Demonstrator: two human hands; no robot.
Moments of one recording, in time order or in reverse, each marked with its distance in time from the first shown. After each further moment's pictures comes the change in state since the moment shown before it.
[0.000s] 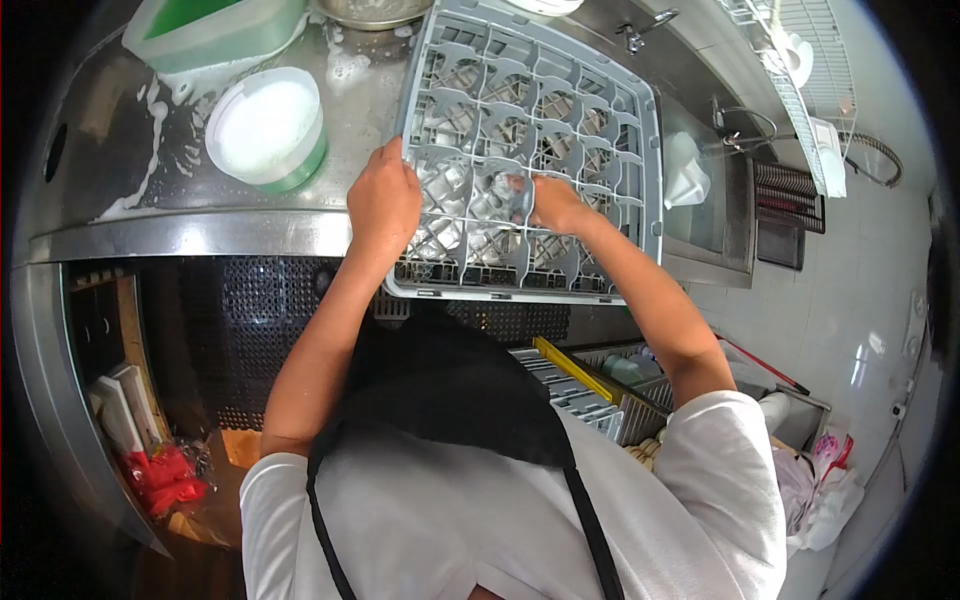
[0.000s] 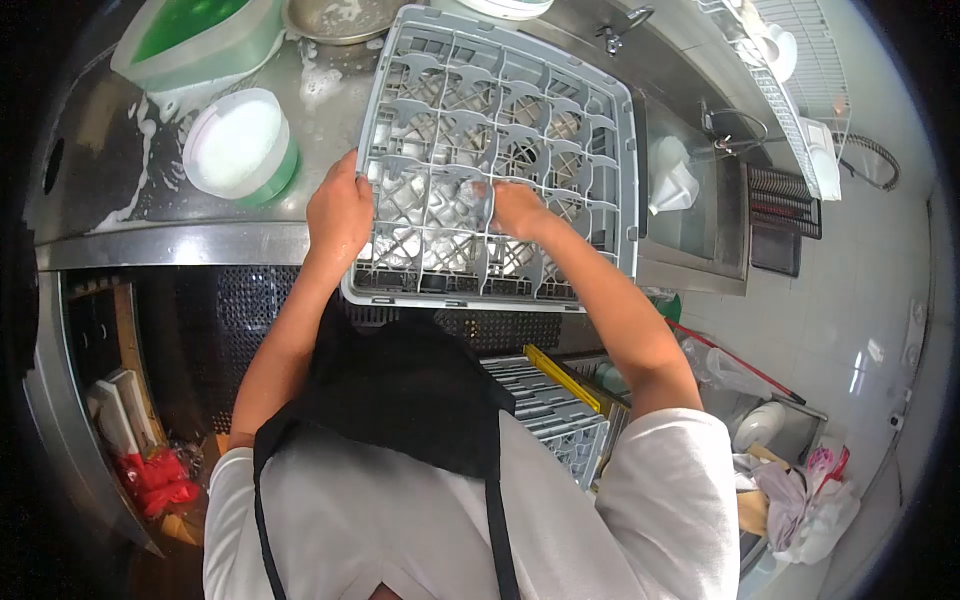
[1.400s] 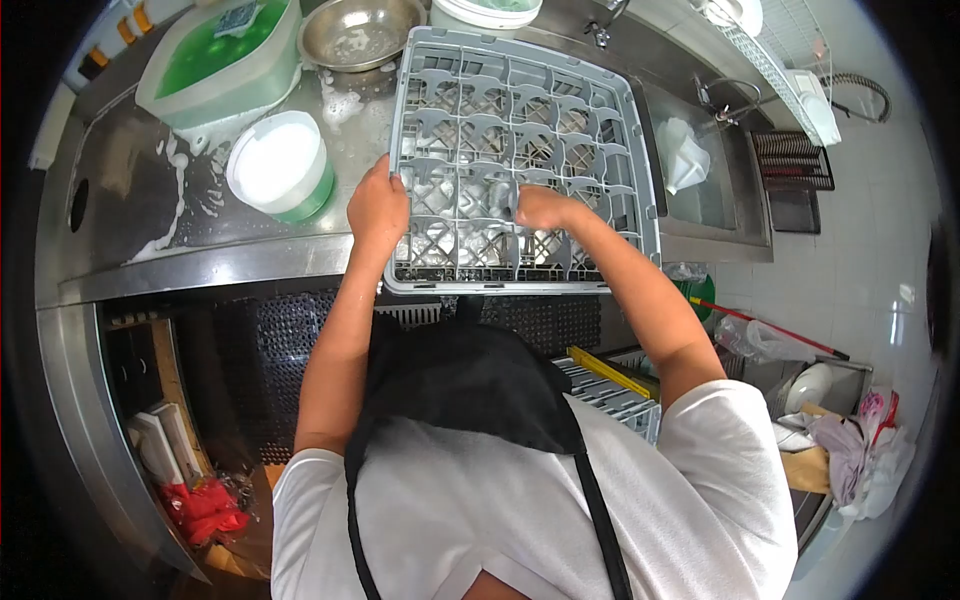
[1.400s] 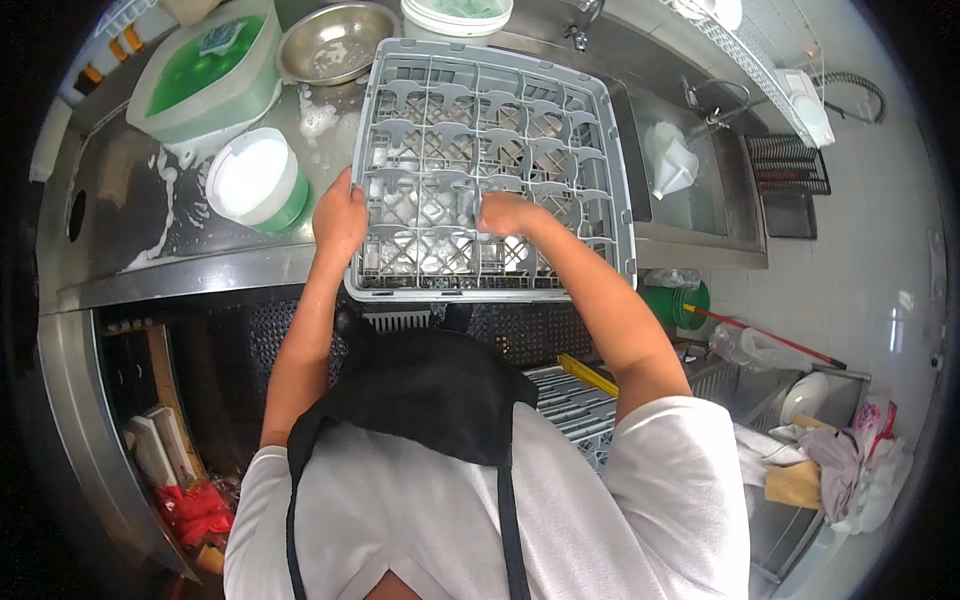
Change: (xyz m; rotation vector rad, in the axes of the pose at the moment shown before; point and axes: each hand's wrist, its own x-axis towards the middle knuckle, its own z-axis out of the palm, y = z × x) left_hand 0.009 -0.003 -0.004 0.008 -0.105 -0.067; right_hand -0.012 -0.021 -0.015 0.224 -0.111 0.051
